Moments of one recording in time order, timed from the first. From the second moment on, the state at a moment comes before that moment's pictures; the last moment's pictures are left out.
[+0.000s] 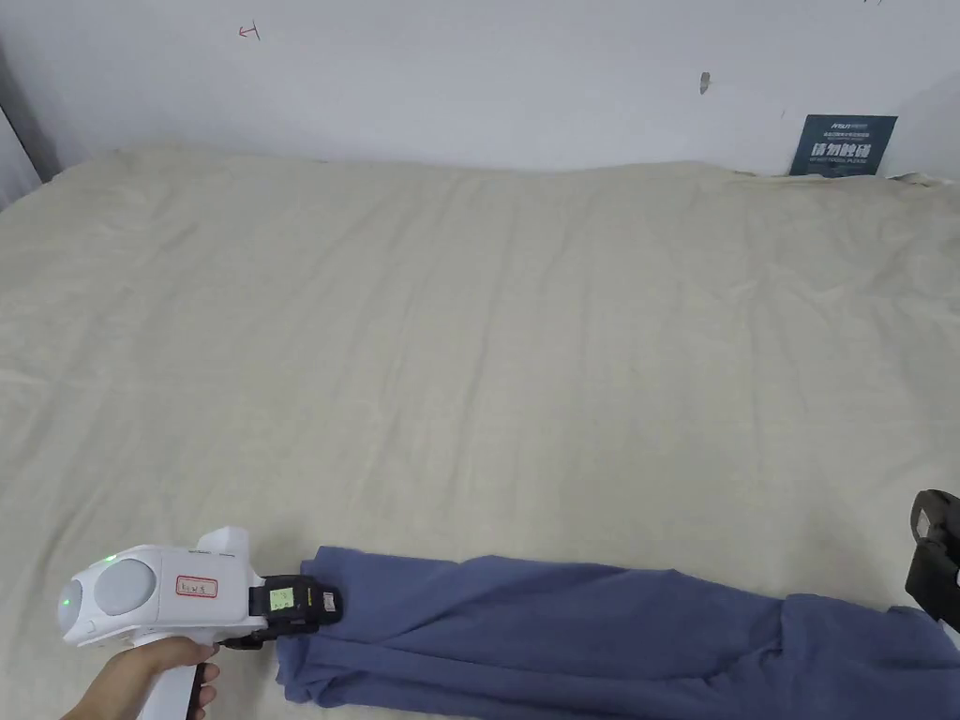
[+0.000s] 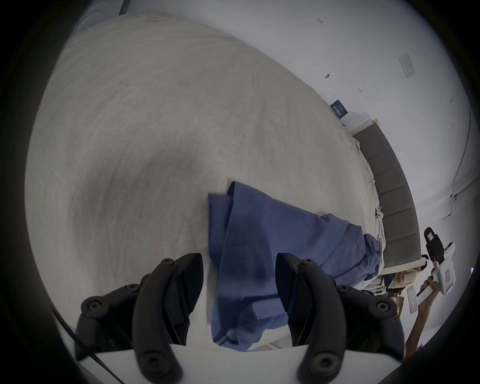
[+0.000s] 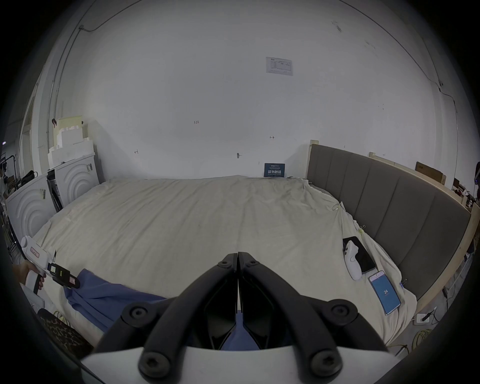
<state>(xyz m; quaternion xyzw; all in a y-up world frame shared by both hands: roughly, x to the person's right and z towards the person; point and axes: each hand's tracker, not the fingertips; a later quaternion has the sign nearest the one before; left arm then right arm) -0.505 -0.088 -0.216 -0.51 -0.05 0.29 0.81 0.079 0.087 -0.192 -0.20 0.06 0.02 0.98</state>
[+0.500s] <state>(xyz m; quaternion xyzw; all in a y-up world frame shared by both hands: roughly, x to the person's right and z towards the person) -0.473 -0.074 -0.222 -0.51 -0.06 0.20 0.83 0.087 0.084 -0.194 -0.20 0.05 0.01 0.98</state>
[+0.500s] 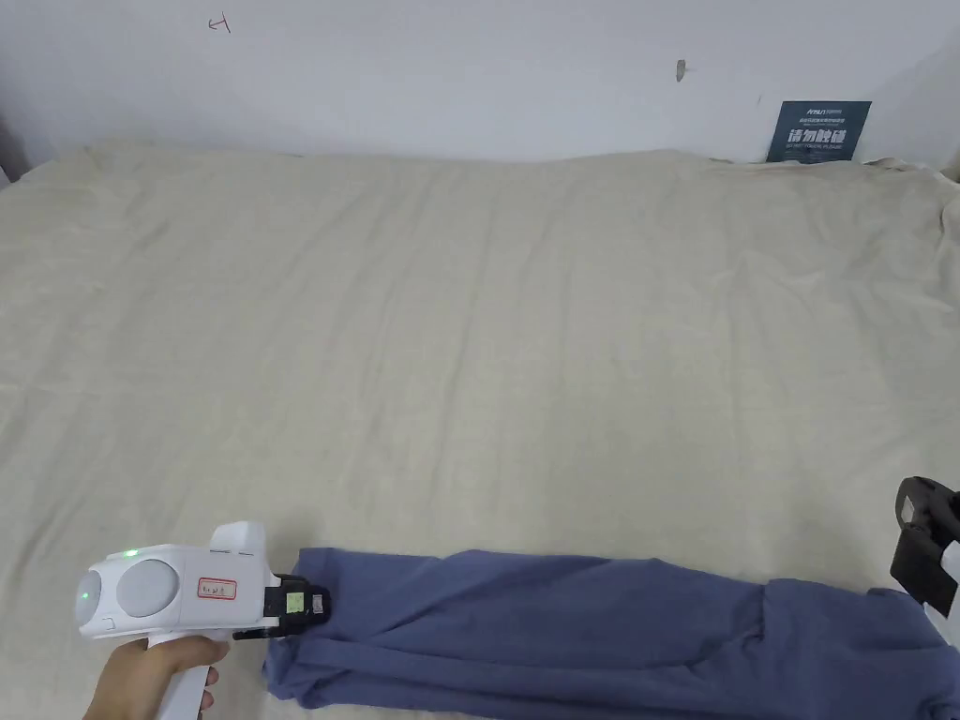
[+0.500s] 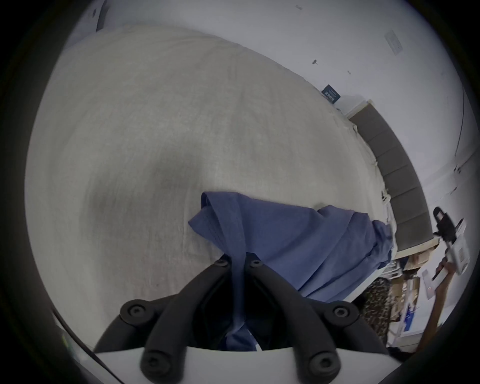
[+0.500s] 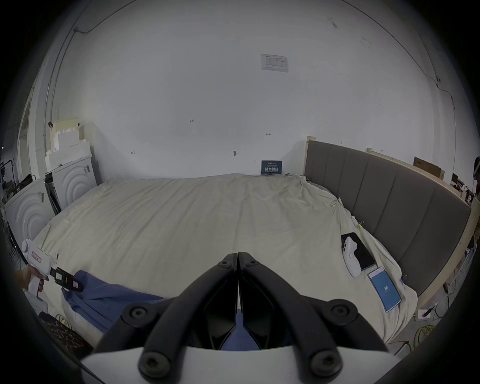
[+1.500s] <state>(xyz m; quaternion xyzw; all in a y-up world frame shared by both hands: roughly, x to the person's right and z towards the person) -0.380 0.073 -0.208 -0.49 -0.07 0.14 0.86 0.107 0.099 -0.177 -0.18 0.06 -0.01 0.98</state>
